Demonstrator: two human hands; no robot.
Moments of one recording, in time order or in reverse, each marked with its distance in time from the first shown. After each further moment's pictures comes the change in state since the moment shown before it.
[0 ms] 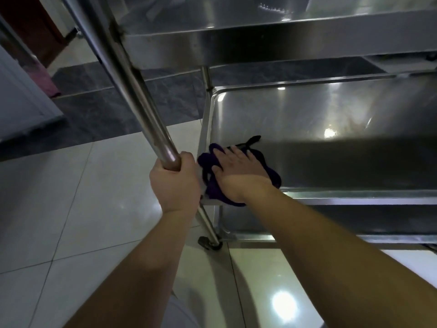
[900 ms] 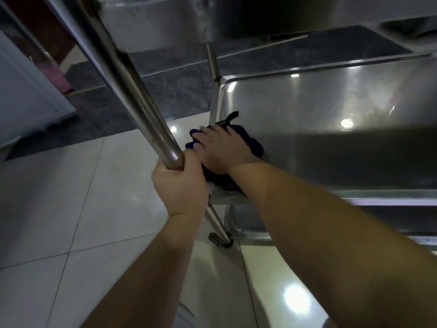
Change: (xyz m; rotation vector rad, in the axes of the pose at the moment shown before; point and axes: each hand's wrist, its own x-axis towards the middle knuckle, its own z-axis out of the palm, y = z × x) left_hand -0.002 -0.001 0.005 -0.057 0.065 0.040; right_hand 0.073 -0.035 -0.004 -0.027 0.058 -0.152
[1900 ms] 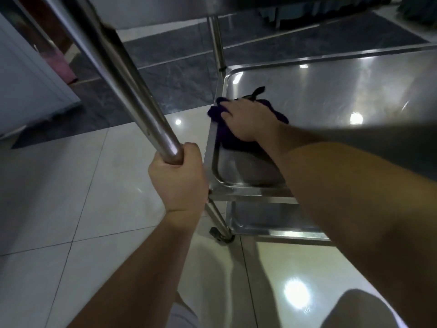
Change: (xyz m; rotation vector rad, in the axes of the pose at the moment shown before) left_hand -0.003 0.002 0.000 0.000 -0.004 0.053; right_hand 0.035 0.073 -0.031 0.014 0.086 0.012
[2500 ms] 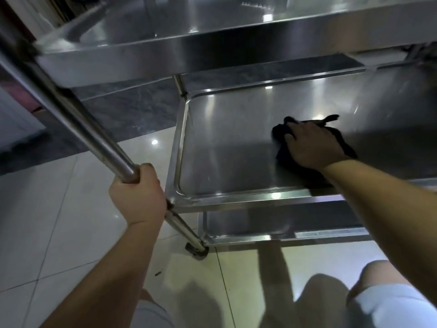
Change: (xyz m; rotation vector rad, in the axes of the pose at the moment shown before) left_hand 0.001 -0.002 0.002 0.094 0.060 -0.013; right_hand -0.168 0.161 -0.061 -0.157 0.106 0.425
